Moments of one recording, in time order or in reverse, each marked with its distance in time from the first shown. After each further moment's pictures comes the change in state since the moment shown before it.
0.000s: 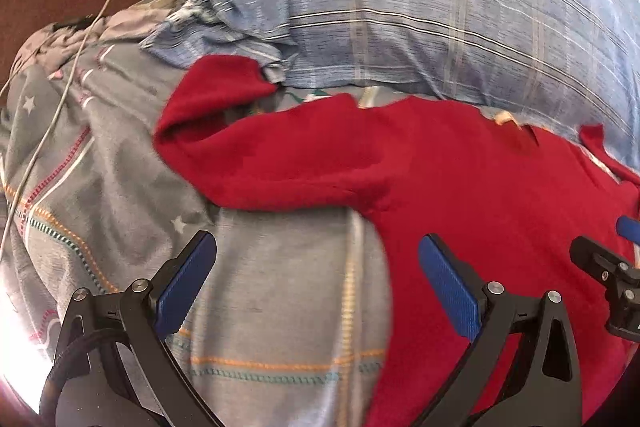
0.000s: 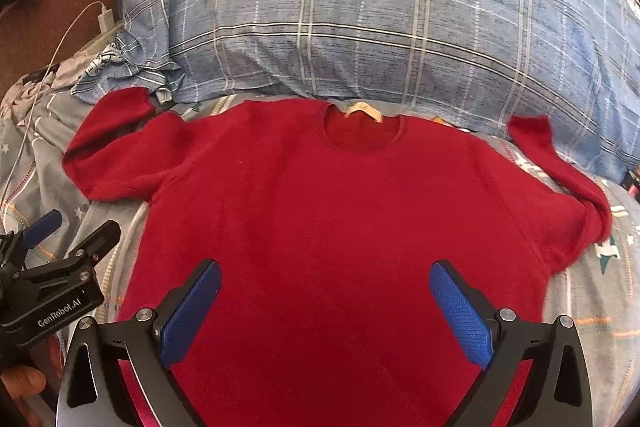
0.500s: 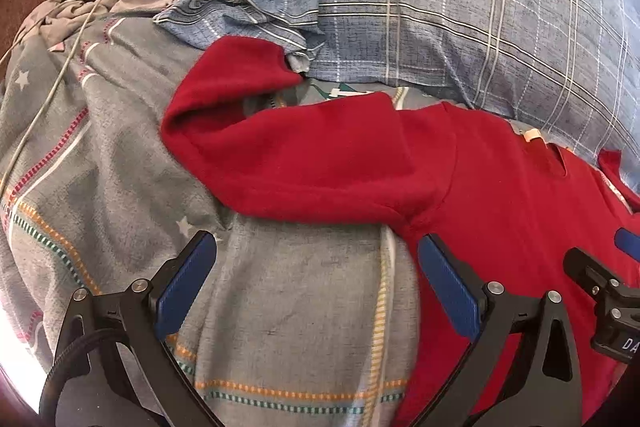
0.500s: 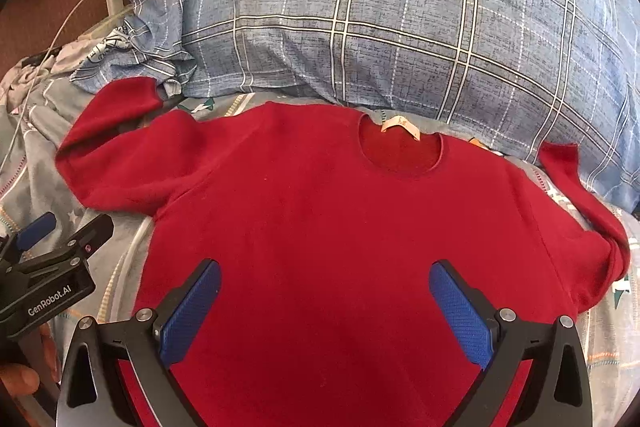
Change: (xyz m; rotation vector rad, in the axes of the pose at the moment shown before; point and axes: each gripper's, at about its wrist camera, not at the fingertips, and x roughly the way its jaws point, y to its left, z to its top) left arm 0.021 0.009 0.006 -0.062 0.030 0.011; right arm 0.029 0.028 0.020 -0.063 0.003 -0.010
